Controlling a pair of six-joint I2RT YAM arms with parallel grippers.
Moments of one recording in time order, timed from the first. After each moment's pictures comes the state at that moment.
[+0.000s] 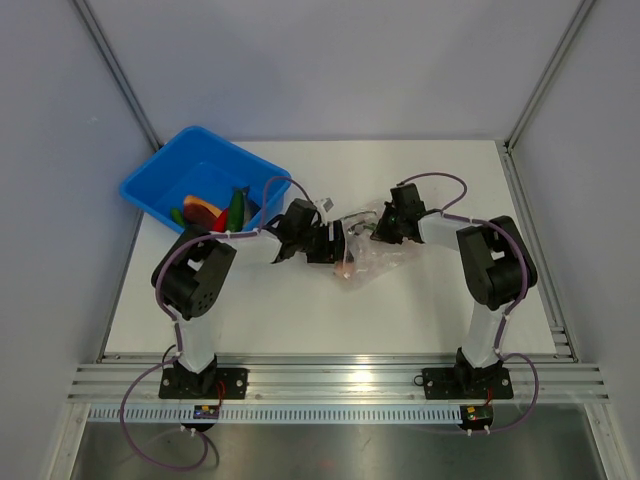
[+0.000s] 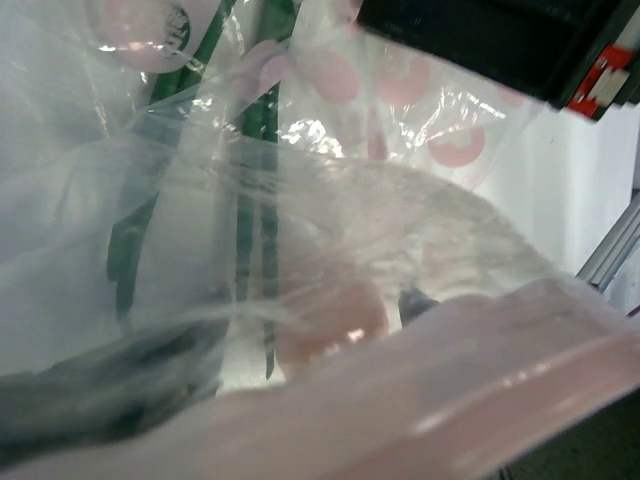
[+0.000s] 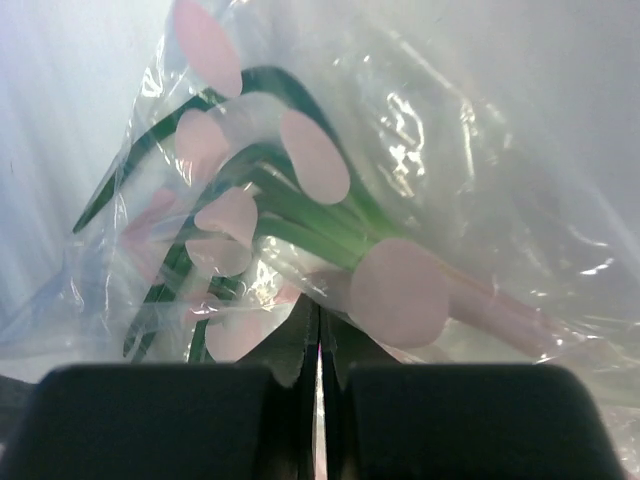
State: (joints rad) left arm -0.61 1.88 1.03 0.09 0.42 -0.64; right arm 0.35 1.89 1.07 -0.06 -0.12 0.69
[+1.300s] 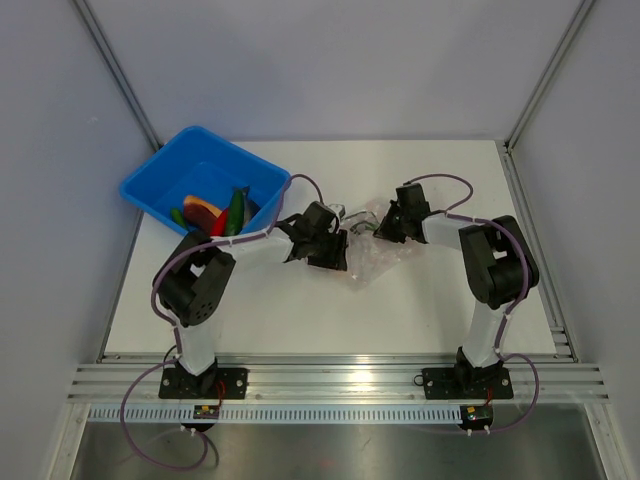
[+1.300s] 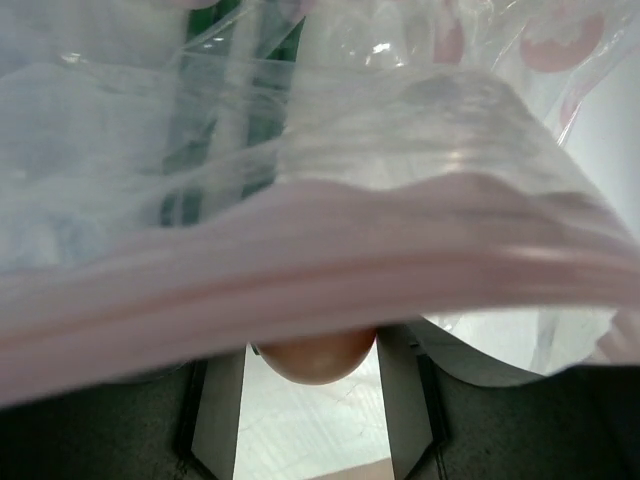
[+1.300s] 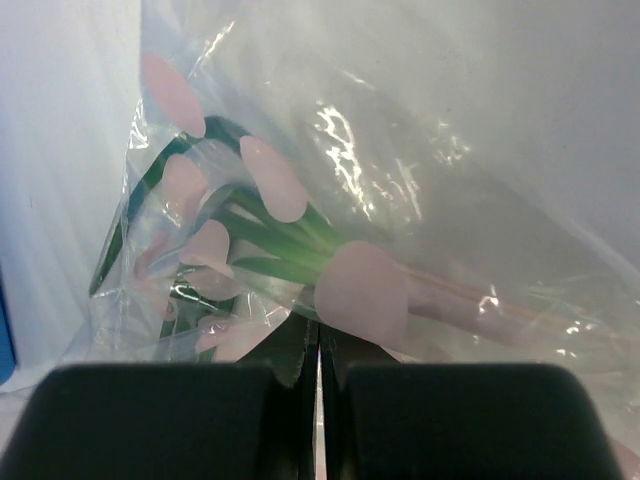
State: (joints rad) left arm -0.72 1.86 1.16 -0.24 0.17 -0.48; right arm 0.31 1.90 1.05 -0.02 -0.12 0.73
